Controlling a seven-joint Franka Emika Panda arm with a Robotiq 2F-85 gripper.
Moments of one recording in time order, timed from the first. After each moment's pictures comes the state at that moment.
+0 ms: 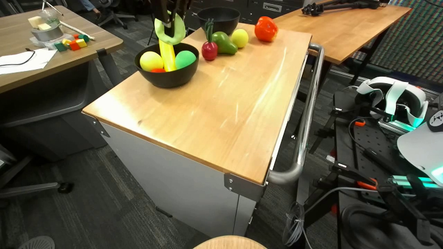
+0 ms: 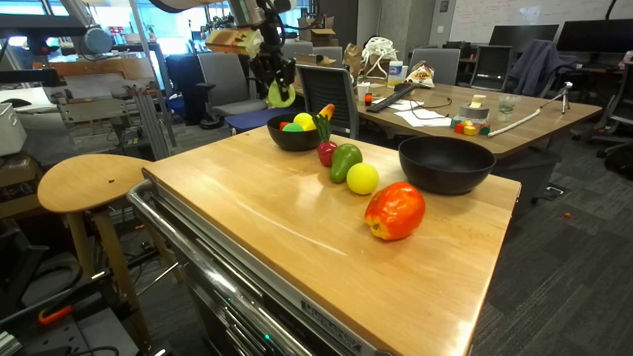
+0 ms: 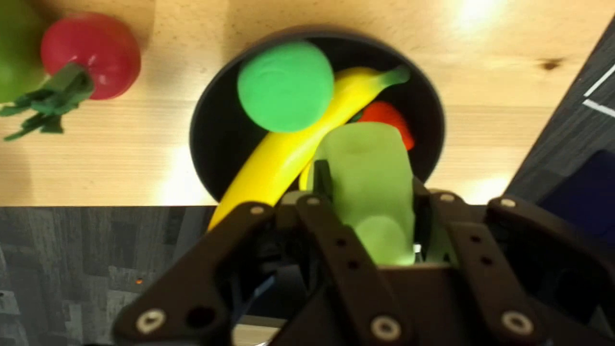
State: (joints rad) arm 0.13 0.18 0.04 -1.98 -0.12 2.48 0.22
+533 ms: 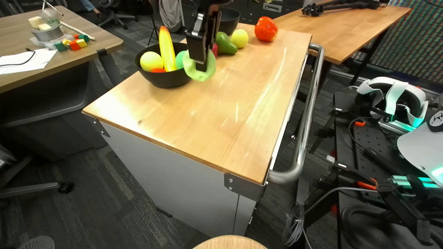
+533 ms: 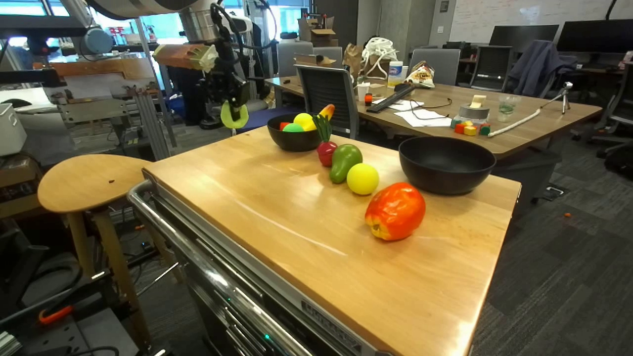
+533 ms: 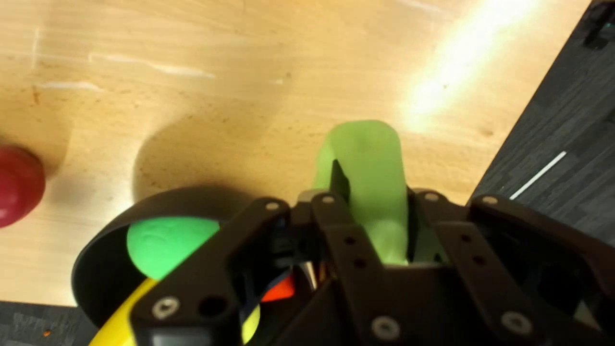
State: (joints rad) arm 0.14 0.05 0.14 -2.20 -0.06 2.42 0.11
